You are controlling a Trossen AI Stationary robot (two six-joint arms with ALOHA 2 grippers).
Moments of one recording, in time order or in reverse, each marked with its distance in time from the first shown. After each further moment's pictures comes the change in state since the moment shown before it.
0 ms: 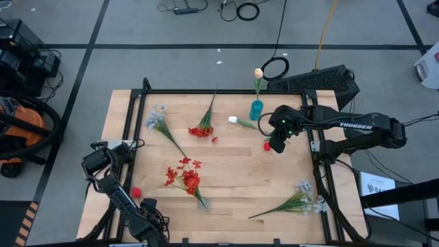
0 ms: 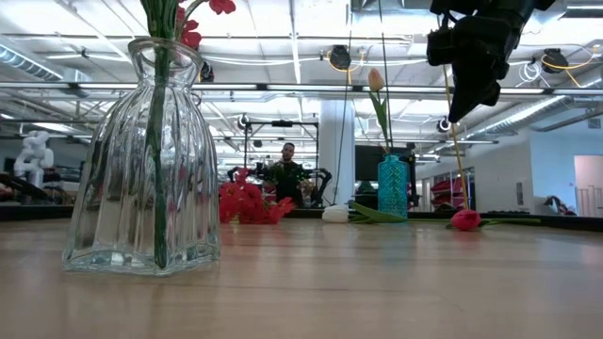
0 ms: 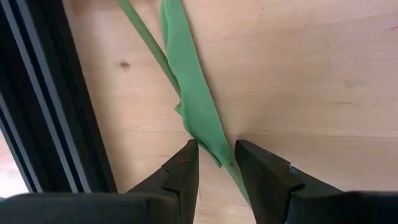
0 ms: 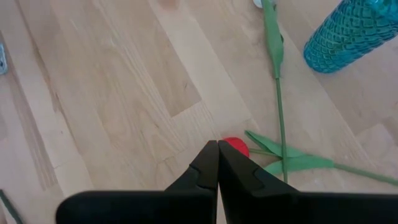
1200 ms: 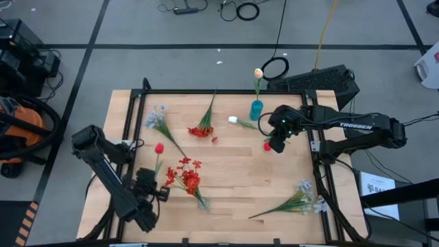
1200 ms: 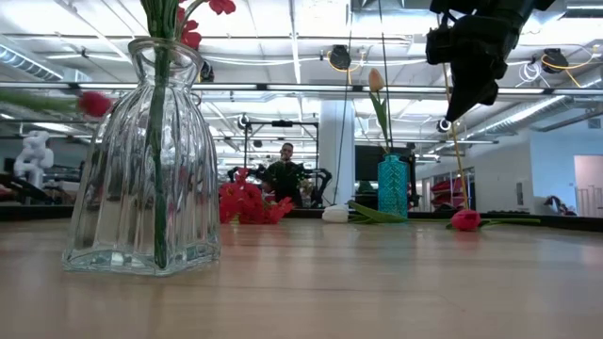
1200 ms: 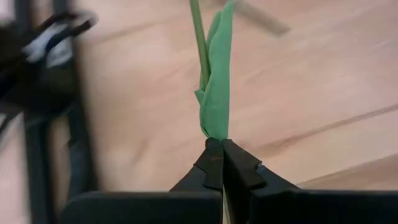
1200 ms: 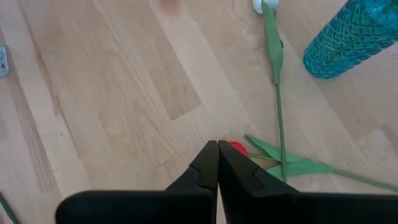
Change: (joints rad) left arm 0.068 -0.341 -0.015 -0.530 -0.680 0.124; right arm 0.000 -0.001 0.000 0.013 0.004 -0.002
